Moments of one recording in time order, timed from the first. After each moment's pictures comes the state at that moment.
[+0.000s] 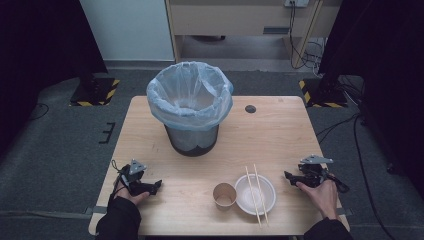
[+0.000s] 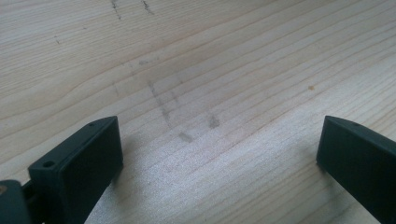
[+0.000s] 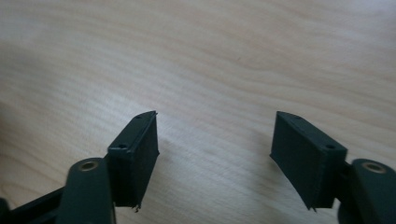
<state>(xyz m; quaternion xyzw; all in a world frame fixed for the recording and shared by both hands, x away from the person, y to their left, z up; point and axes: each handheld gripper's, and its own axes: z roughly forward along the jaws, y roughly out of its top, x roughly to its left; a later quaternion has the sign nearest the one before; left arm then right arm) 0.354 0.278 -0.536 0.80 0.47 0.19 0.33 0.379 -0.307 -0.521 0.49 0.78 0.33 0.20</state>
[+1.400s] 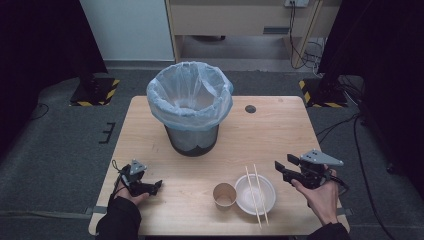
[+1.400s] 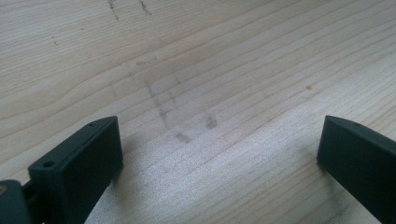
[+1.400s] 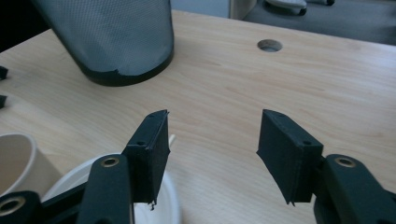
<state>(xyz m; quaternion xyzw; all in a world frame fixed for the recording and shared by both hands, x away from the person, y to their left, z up) 0.354 0.276 -0.536 0.80 0.47 0.19 0.32 0.332 -0.251 -0.423 0.45 0.74 0.45 0.22</state>
